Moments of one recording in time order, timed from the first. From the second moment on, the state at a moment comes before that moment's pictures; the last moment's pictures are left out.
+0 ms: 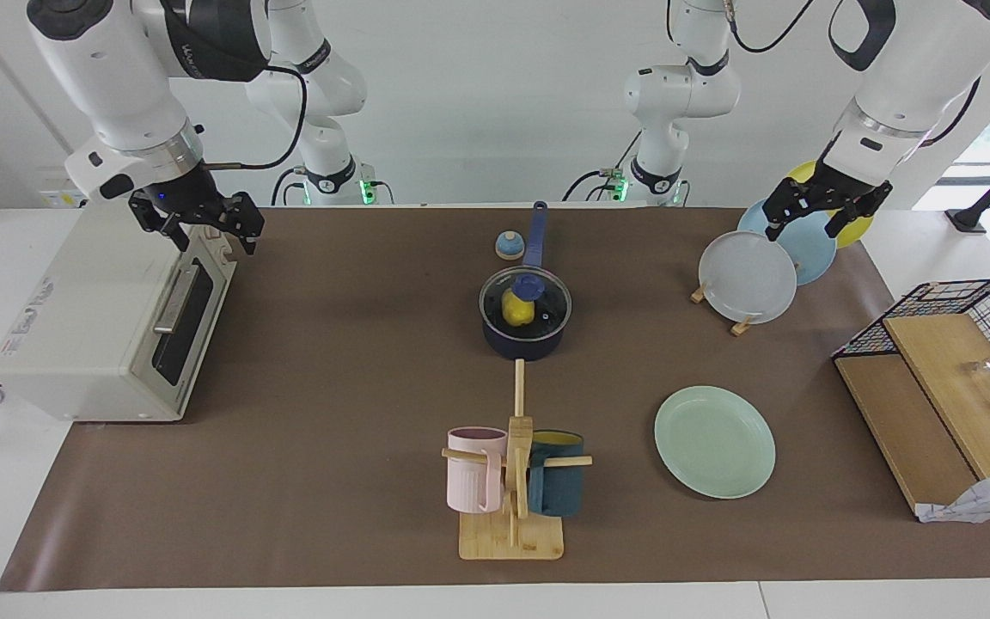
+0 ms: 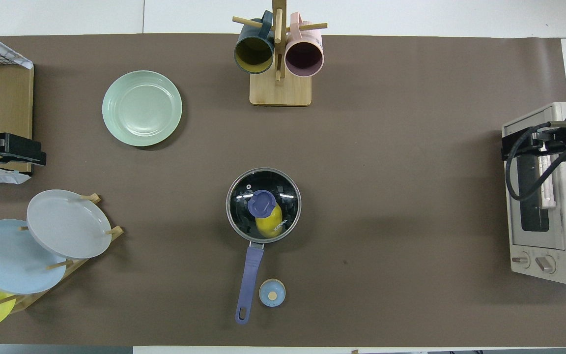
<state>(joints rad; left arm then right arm) -0.07 -0.06 0.01 -1.66 -0.01 1.59 -0.05 -0.04 0.00 0.04 -1.64 -0.04 1.58 0.06</state>
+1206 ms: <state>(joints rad) -0.07 -0.06 0.01 -1.66 -0.01 1.59 -0.05 0.03 0.01 0.06 -1.62 0.07 1.58 0.03</state>
